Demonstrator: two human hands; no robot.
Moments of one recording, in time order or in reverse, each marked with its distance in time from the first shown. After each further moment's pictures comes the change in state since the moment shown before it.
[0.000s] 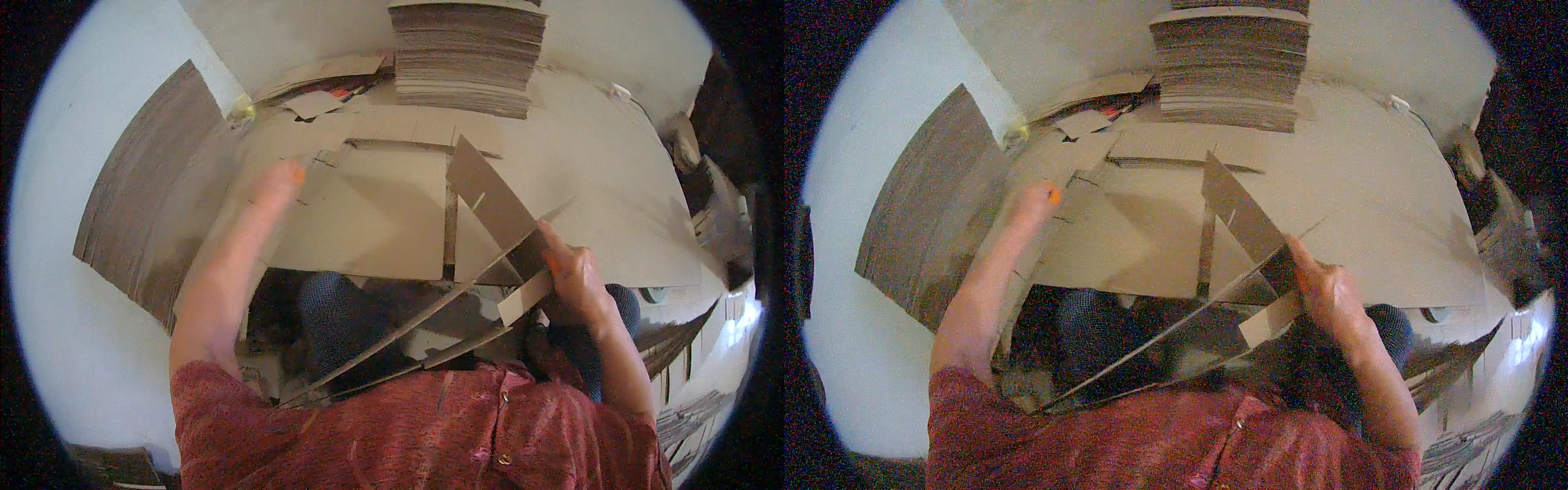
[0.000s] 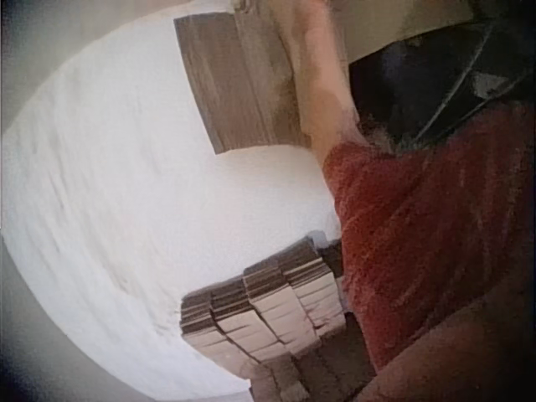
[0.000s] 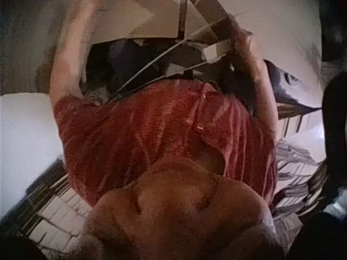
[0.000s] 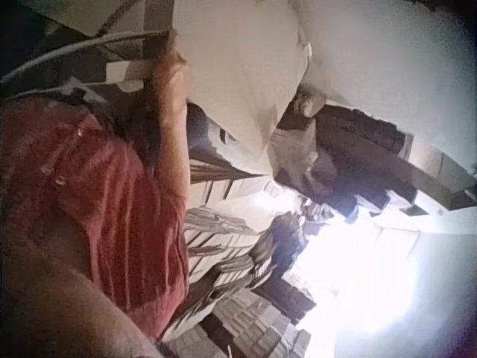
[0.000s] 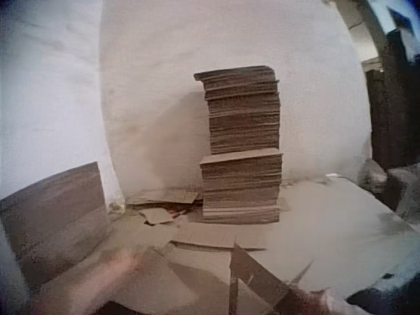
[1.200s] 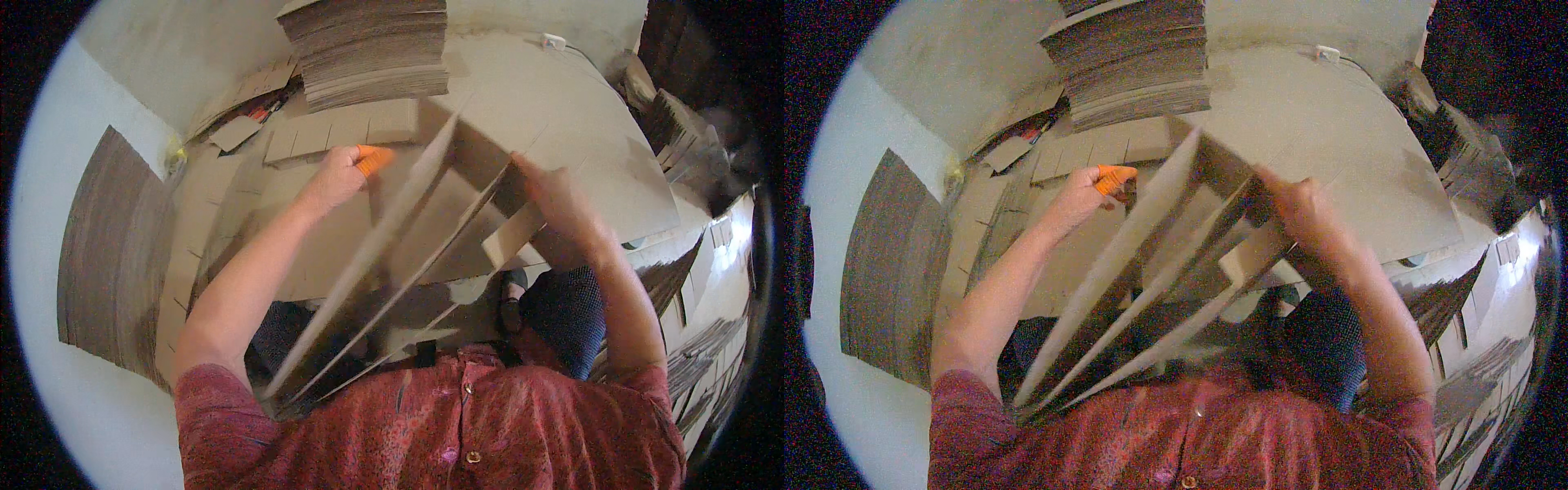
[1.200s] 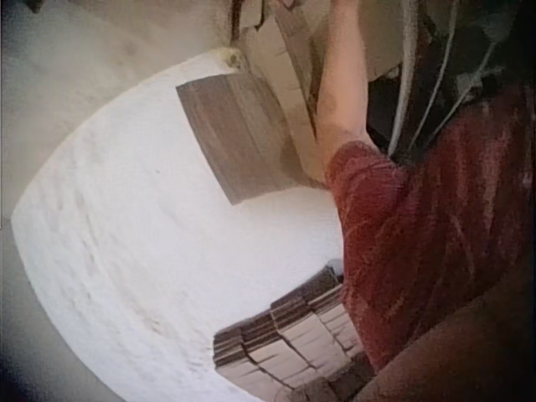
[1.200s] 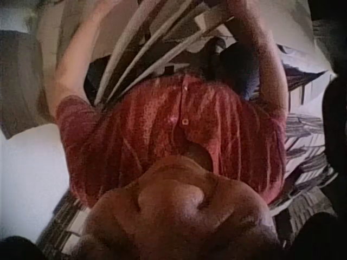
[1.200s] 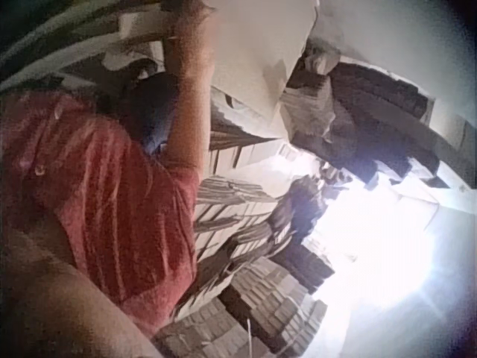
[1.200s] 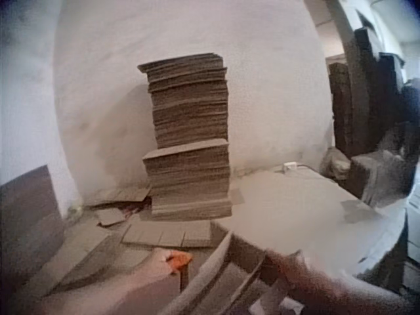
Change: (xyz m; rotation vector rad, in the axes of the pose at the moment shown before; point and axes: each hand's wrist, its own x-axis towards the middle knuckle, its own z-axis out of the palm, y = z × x) left_hand 0.010 0.232 0.008 -1.037 -0.432 0.434; right_hand 0.029 0.080 -0.041 -0.069 0.001 0.253
